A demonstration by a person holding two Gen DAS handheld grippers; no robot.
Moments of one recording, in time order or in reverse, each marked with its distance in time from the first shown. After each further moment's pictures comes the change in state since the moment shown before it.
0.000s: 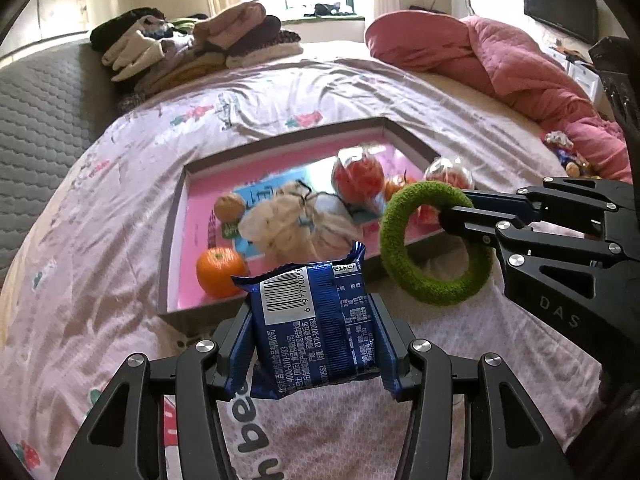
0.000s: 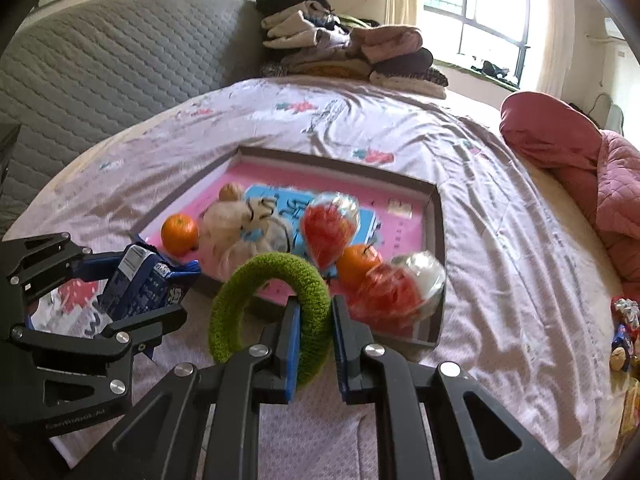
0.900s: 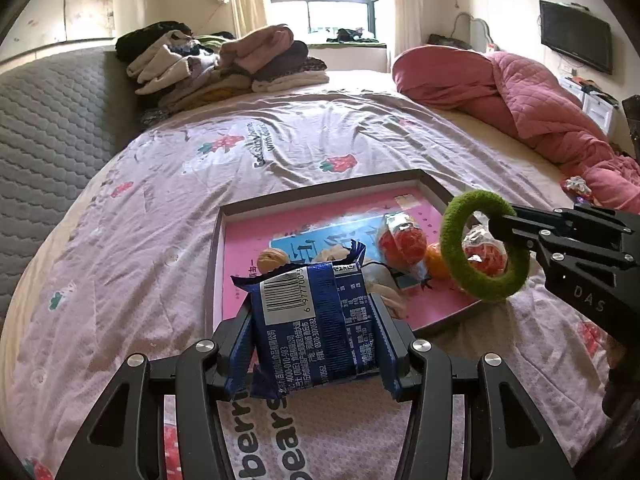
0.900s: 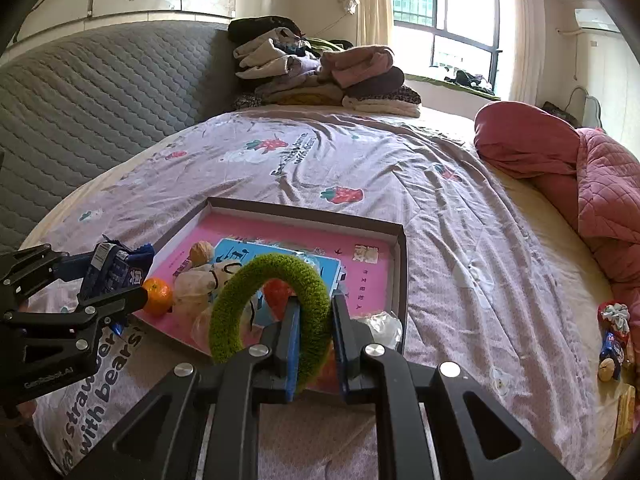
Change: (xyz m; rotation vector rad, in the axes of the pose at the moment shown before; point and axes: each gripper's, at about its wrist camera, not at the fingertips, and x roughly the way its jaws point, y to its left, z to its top) left arm -0.007 0.035 0.035 -0.056 -0.092 0.046; right arm -0.008 -0.026 0.031 0.070 -0.081 -0.048
